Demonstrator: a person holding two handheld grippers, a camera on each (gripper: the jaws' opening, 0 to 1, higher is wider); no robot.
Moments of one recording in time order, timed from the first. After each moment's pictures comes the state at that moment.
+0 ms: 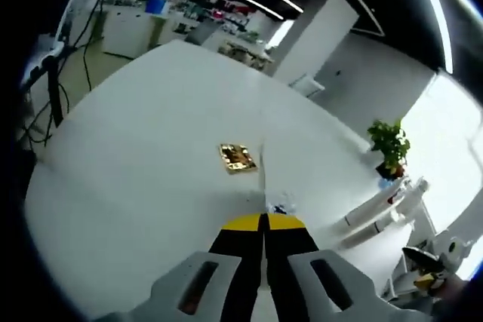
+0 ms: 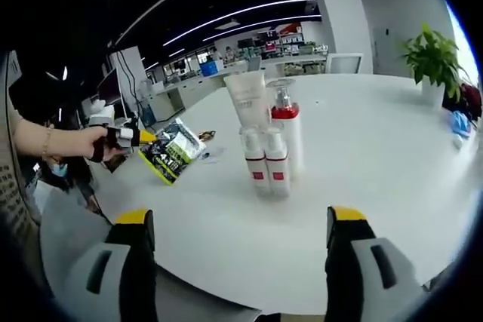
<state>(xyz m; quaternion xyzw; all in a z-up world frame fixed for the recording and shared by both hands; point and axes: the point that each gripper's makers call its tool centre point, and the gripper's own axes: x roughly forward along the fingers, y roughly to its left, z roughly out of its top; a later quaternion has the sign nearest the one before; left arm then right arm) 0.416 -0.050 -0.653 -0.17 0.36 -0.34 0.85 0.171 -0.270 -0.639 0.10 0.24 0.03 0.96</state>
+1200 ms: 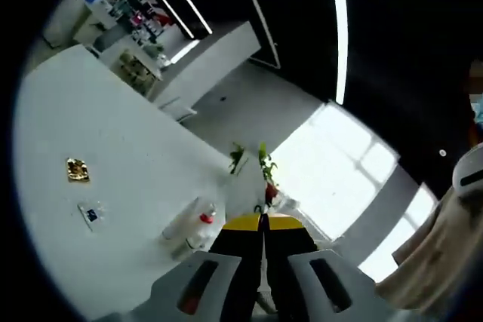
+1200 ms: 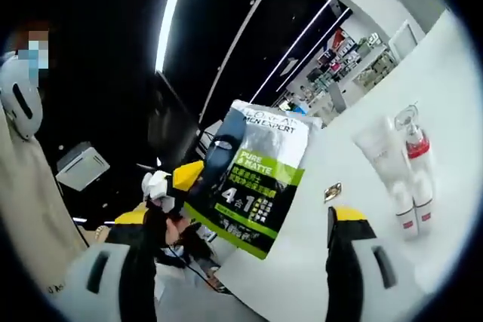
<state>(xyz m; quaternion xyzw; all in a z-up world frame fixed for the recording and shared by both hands) 0.259 -0.136 -0.452 -0.33 0.24 -0.60 0.68 0.219 -0.178 -0.517 0.35 0.03 0.26 0.90</state>
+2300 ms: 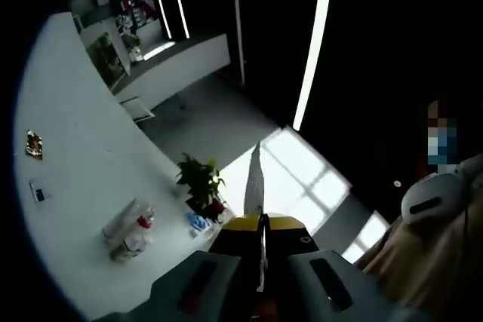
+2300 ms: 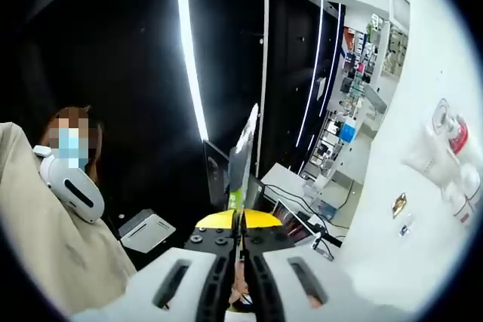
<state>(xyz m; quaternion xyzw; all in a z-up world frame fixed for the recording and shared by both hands) 0.231 -0.133 -0.408 -0.45 0.20 -0.64 0.59 0.205 -0.201 -0.427 0.49 -0.11 0.35 0.79</state>
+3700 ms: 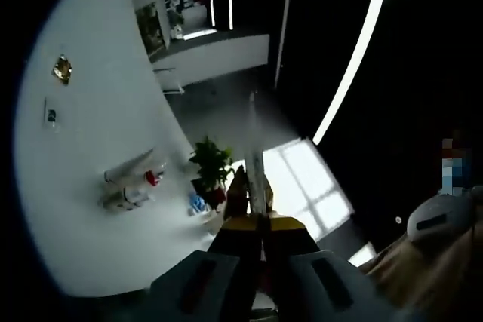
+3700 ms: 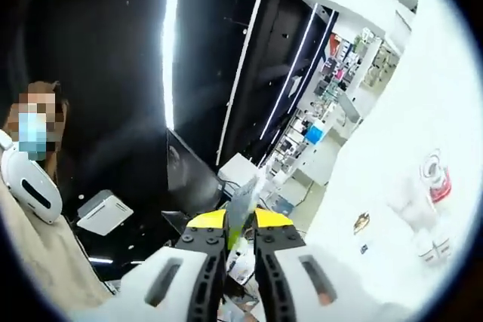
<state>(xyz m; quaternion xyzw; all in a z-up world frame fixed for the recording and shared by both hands) 0.206 -0.147 -0.453 -0.50 0.30 -0.58 0.57 0.253 -0.223 -0.438 0.41 -0.03 0.24 0.88</state>
